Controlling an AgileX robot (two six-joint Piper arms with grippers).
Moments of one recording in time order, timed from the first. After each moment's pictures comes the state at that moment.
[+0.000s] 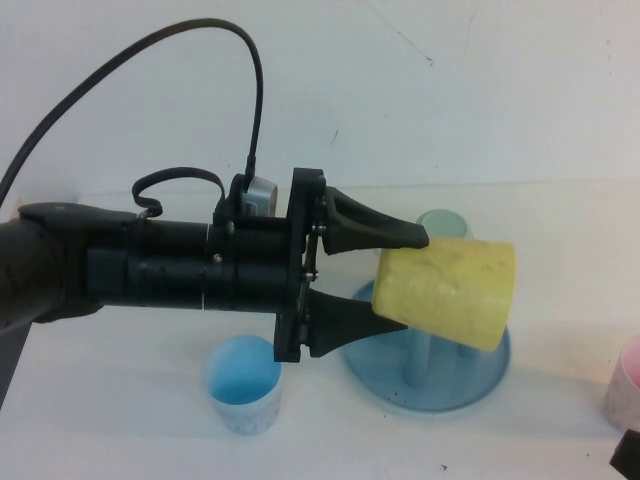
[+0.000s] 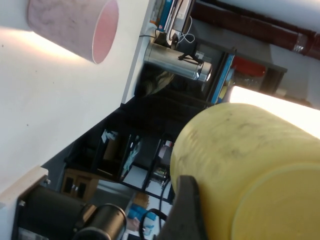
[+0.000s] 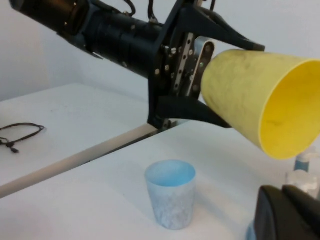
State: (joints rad) right arm -0.11 0.41 -0.09 1.70 1.00 -1.77; left arm -0.31 1.62 -0.97 -1.66 1.19 0.23
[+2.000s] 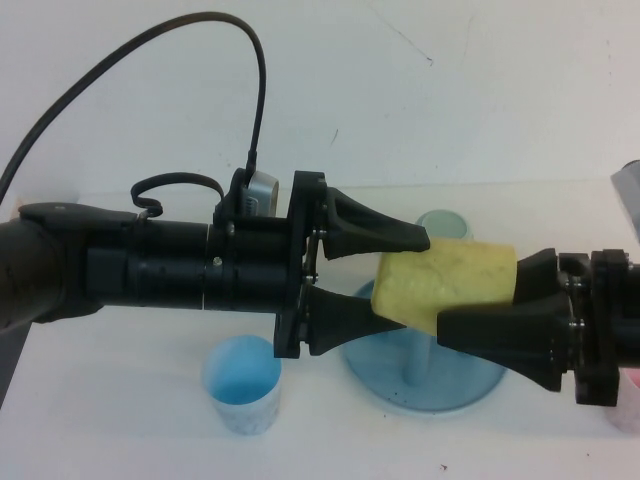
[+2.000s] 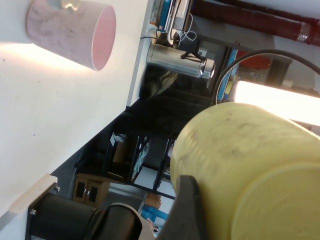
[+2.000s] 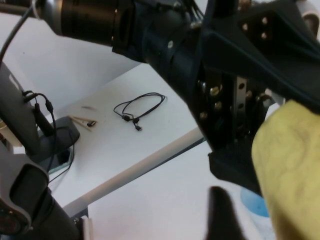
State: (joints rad) right arm 0.23 1.33 -0.65 1.70 1.12 -1.77; left arm -0.31 1.62 -0.97 -1.66 1.19 0.31
